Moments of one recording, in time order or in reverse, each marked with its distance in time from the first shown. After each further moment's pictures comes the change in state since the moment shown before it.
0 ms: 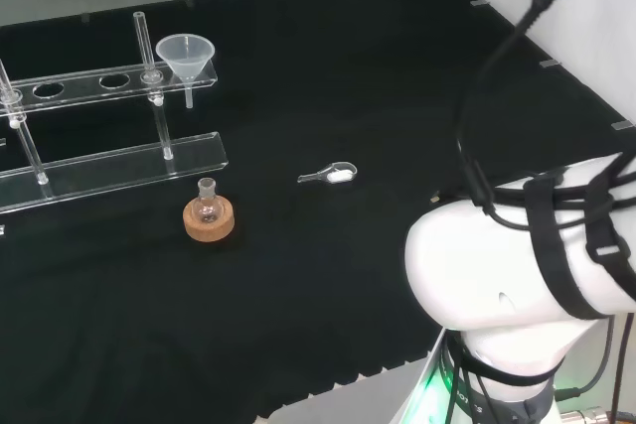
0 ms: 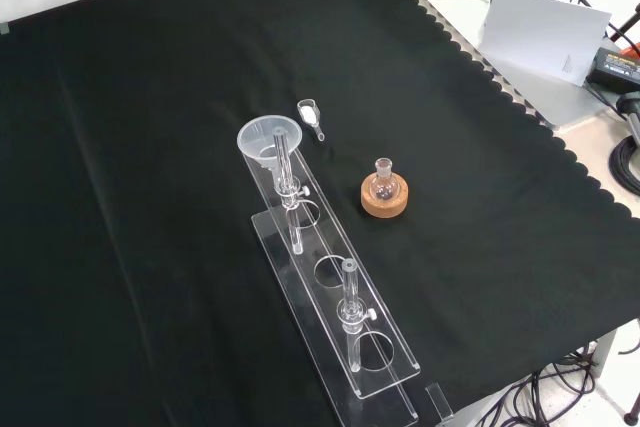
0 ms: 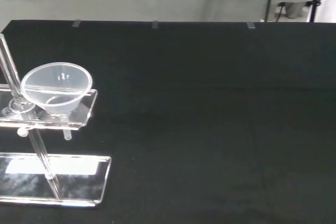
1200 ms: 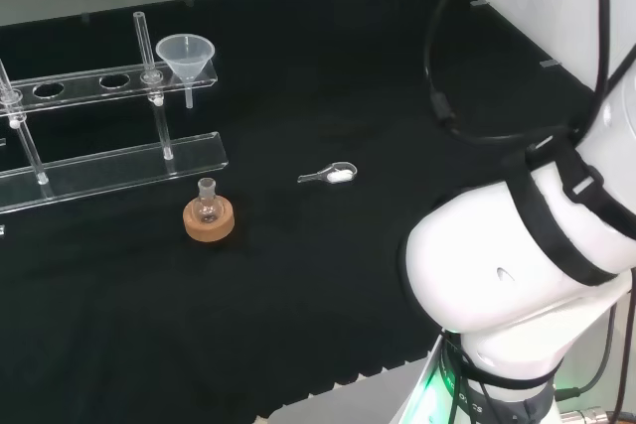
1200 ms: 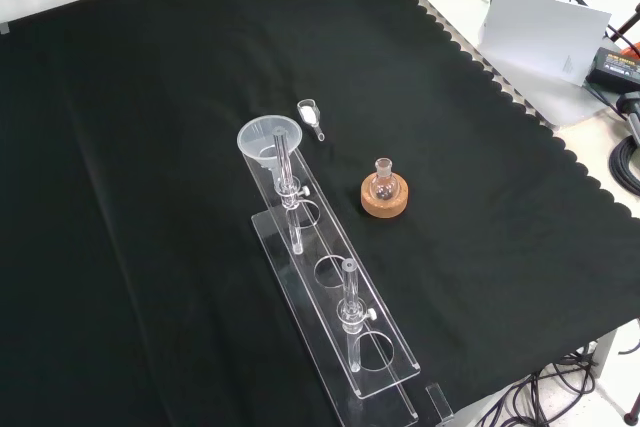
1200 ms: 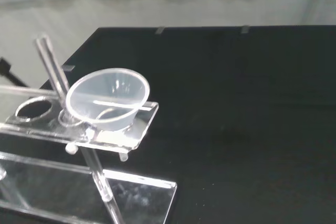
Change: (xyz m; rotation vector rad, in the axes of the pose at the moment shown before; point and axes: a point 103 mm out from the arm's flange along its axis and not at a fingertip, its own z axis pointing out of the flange) arm 0.008 0.100 0.067 -0.020 0.136 -0.260
